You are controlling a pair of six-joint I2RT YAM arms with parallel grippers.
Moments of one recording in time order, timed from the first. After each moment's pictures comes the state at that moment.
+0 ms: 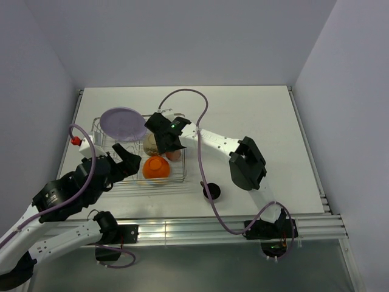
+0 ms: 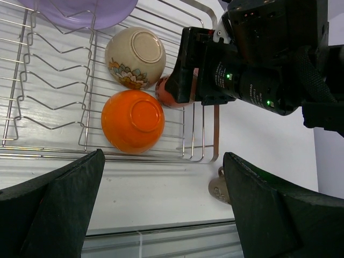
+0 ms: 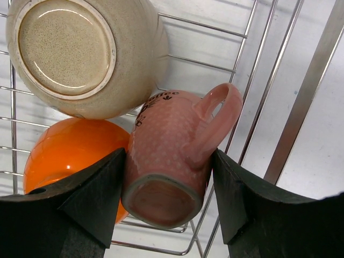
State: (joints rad) left arm -0.92 0.60 1.02 -0.97 -0.62 -0.96; right arm 0.94 2.15 1.93 -0.90 0.37 0.61
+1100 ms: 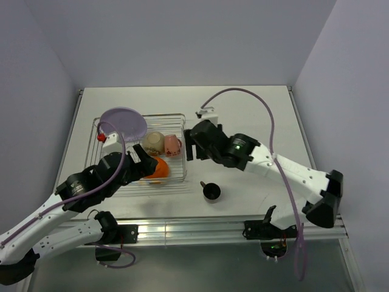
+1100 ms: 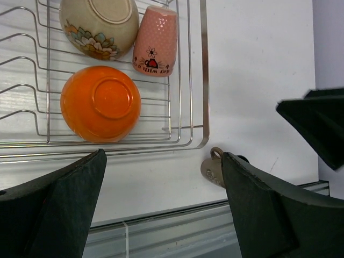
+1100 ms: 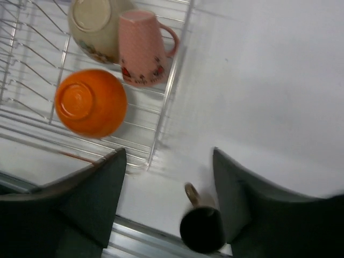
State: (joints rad) left arm -0.92 0.70 0.92 -0.83 -0.48 -0.97; right arm 0.99 1.34 1.33 -0.79 0.45 0.62
